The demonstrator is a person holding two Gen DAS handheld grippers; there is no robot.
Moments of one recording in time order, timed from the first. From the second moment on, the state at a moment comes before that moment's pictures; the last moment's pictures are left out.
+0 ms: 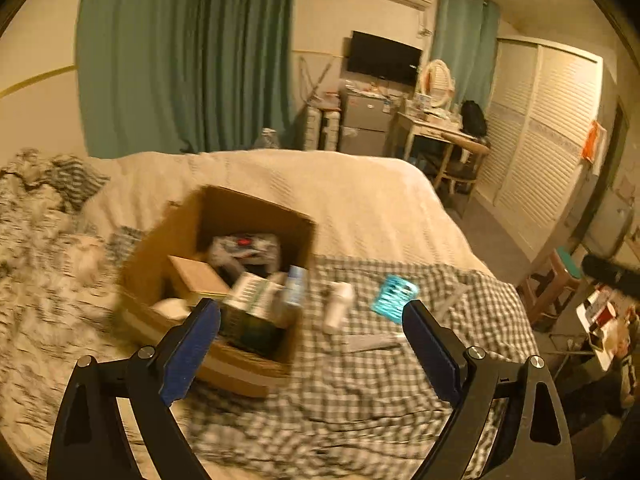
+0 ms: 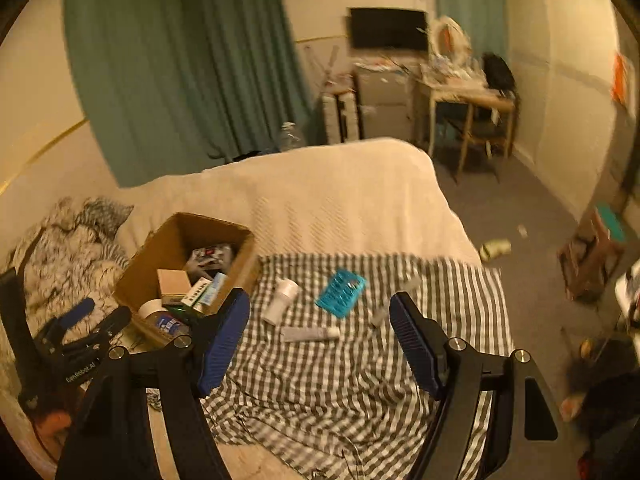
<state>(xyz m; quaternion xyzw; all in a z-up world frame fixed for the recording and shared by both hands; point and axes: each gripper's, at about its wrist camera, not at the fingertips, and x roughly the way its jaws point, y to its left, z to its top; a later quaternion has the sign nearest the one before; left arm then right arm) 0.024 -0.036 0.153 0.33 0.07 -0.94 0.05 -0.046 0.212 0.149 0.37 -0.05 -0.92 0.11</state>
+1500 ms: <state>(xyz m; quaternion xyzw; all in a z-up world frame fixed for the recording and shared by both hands) -0.084 0.052 -0.031 0.41 -0.07 -0.91 -0.05 -0.199 0.225 -0.053 0.43 -0.05 -0.90 0.10</state>
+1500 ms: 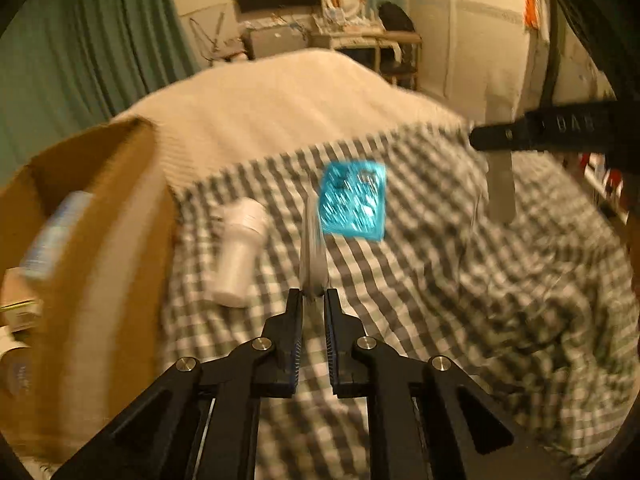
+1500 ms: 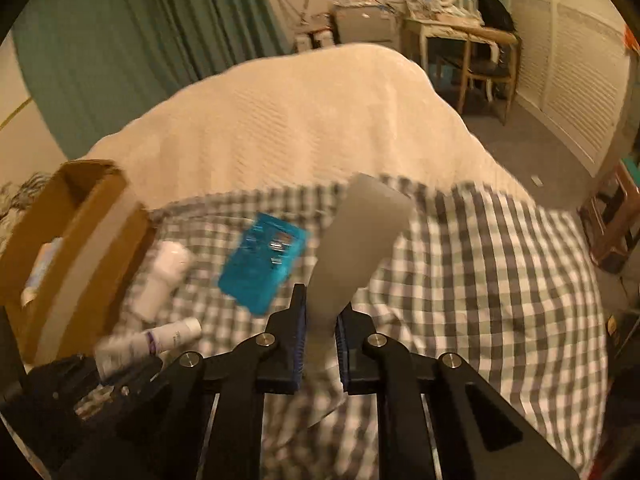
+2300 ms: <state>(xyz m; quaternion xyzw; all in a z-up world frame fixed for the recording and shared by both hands) -0.071 -0.167 0.082 0.35 0.00 -0.94 0.05 -0.146 -0.028 0.045 0.35 0.06 -0.88 0.32</state>
